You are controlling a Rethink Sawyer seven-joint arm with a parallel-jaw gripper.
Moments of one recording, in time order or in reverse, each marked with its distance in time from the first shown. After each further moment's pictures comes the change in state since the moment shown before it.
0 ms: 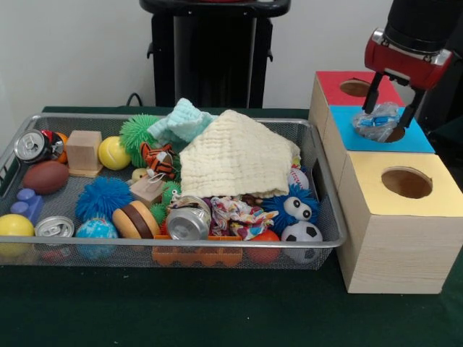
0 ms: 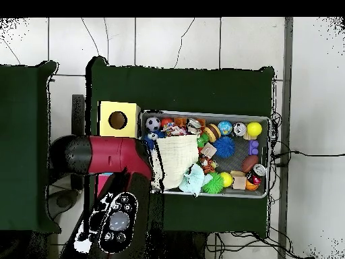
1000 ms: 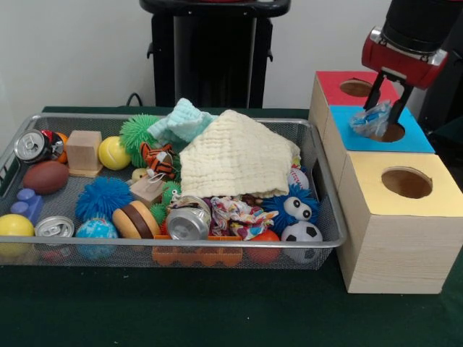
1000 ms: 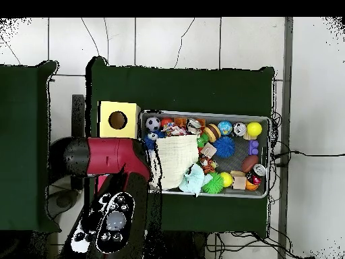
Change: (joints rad) arm 0.008 0.003 0.000 -0.005 -0.039 0.027 0.000
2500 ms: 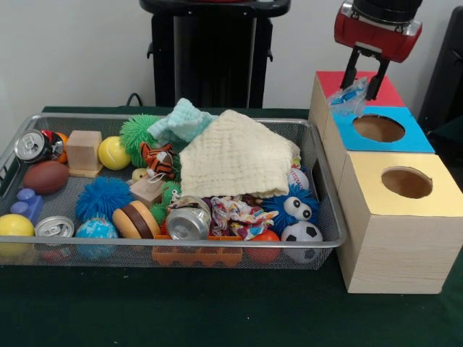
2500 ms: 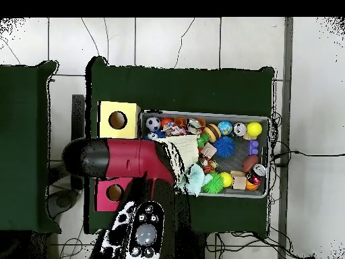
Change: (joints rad) arm -0.096 -0.105 0.060 0.059 -0.073 0.018 -0.078
